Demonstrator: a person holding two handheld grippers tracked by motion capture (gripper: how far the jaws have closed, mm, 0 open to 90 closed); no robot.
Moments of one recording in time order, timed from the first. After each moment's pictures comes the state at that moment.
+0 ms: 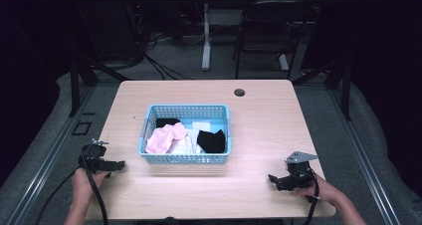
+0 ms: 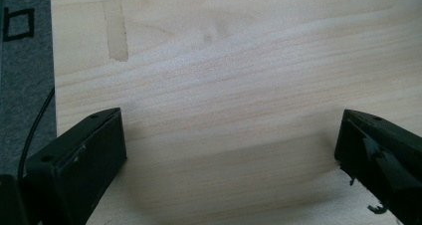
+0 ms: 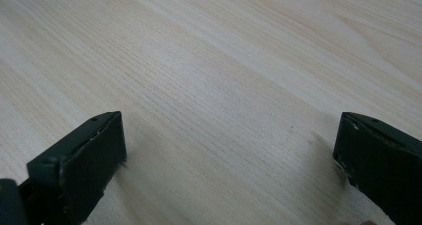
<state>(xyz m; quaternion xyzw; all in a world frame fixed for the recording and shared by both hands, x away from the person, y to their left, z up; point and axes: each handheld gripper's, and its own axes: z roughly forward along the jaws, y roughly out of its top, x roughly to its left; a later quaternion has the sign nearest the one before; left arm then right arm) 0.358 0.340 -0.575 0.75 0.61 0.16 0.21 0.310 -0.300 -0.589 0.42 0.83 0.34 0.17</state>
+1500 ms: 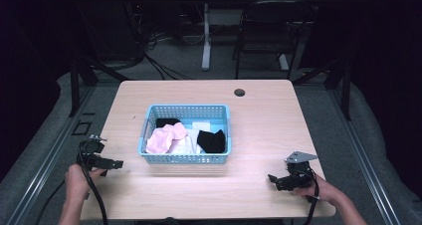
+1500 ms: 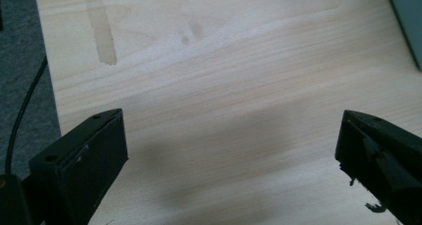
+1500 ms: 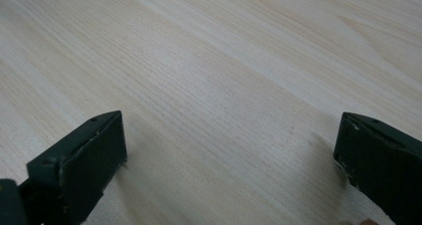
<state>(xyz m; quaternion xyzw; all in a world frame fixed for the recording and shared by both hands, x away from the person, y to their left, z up) 0.360 0.342 -0.548 0.78 0.59 0.10 0.20 0.310 -0.299 -0.589 0.42 0.83 0.34 0.17</state>
